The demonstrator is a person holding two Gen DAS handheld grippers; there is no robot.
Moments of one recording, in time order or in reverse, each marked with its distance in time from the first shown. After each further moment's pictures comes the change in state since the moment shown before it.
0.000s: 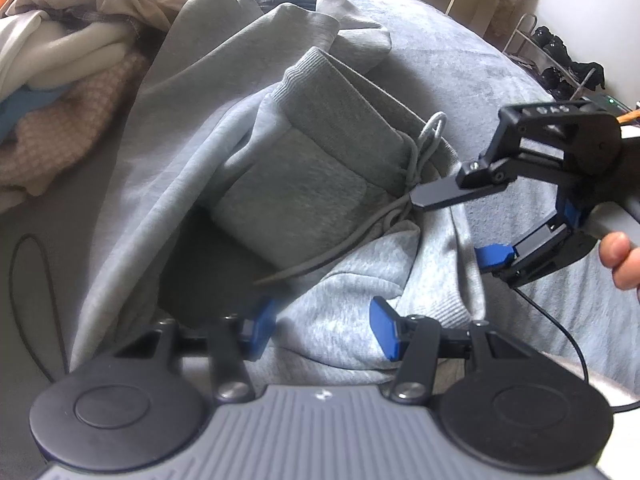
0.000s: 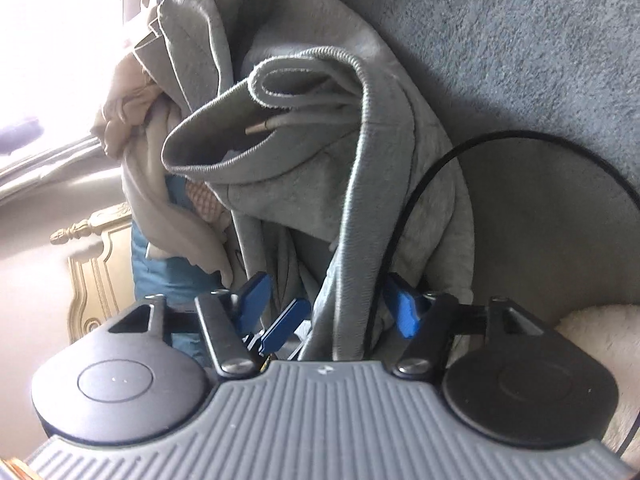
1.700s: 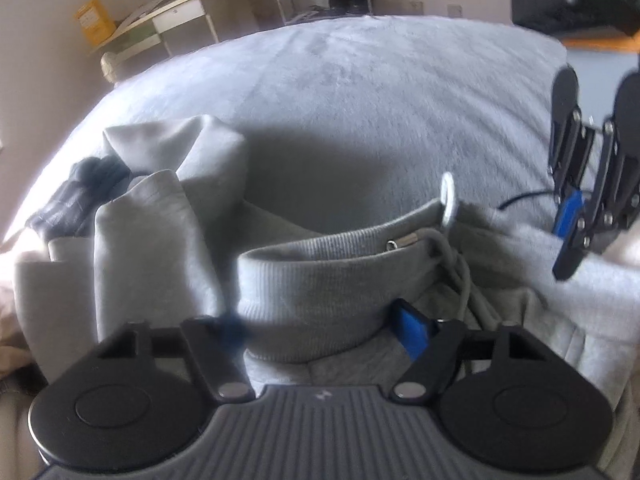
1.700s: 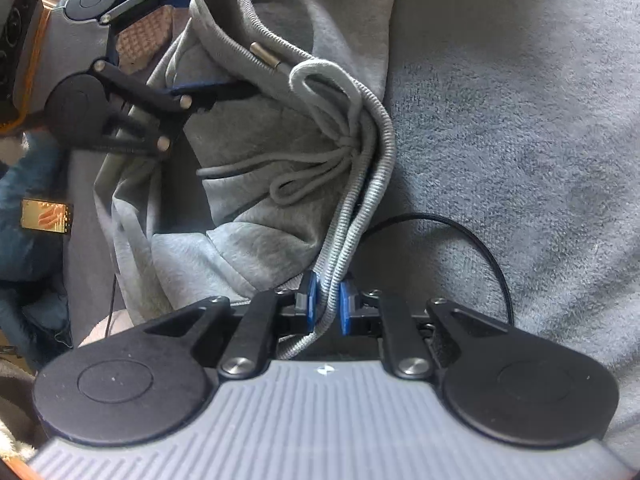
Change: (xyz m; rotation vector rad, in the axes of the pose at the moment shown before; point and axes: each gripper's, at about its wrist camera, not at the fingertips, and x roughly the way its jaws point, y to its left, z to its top) left arm 0.072 -0.013 0.111 0.875 -0.115 -0.156; right arm -0.008 0.037 -0.003 -0.715 0.129 -0.530
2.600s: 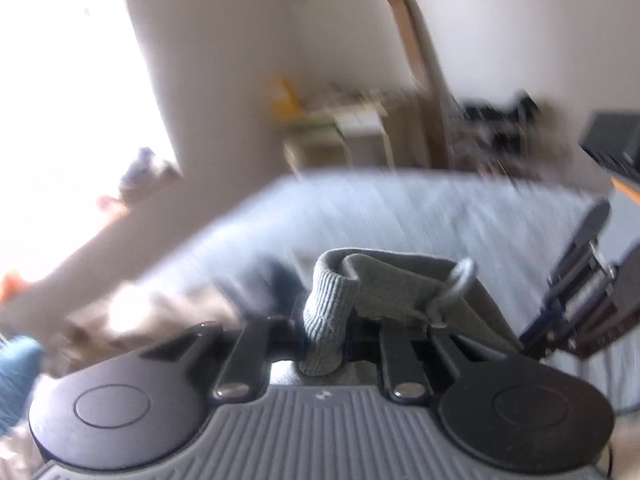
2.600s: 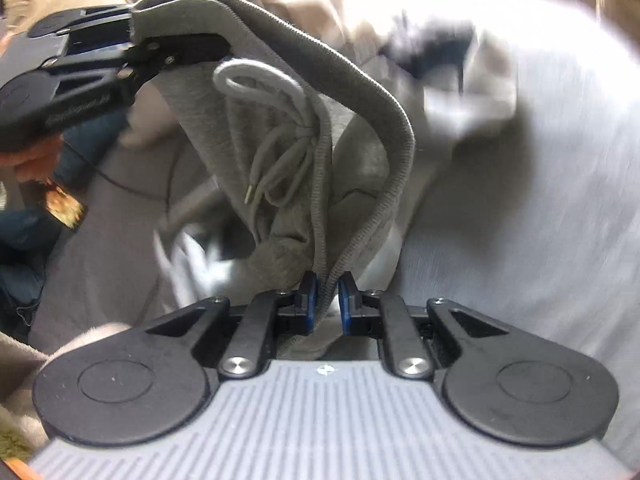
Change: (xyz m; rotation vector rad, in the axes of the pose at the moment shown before) left arm -0.228 -0.047 0.086 -0.305 -0.345 0.523; right arm -0.139 0.098 -0.025 -0.397 -0.411 -0.120
